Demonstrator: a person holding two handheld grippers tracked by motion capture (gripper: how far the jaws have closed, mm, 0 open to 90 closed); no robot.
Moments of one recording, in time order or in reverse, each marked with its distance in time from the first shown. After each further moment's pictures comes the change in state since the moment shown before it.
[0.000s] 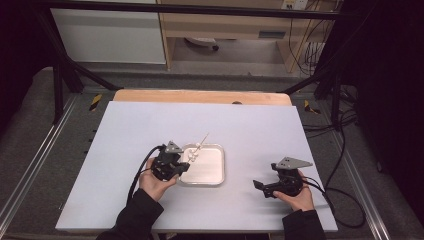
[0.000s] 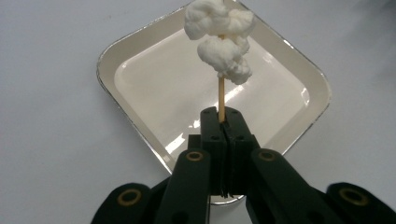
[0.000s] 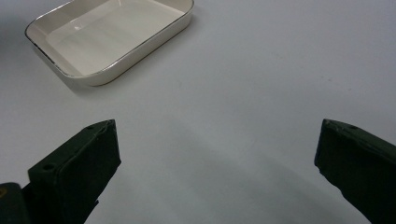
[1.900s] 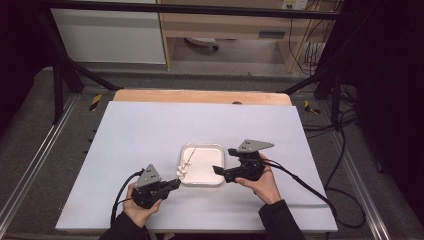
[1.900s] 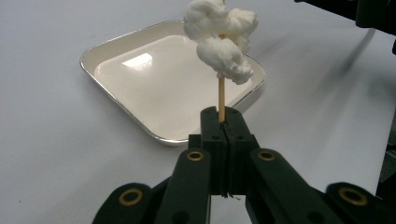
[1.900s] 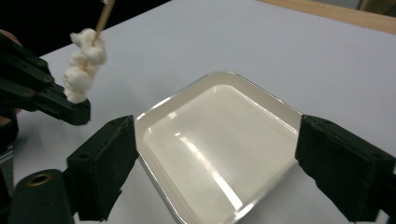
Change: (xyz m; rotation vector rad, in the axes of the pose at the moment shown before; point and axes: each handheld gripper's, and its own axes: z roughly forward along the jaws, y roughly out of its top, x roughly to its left) left arm -0.008 -0.077 -0.041 -0.316 -0.130 0.063; right arm 0.070 0.087 0.048 -0.089 0.179 -0.059
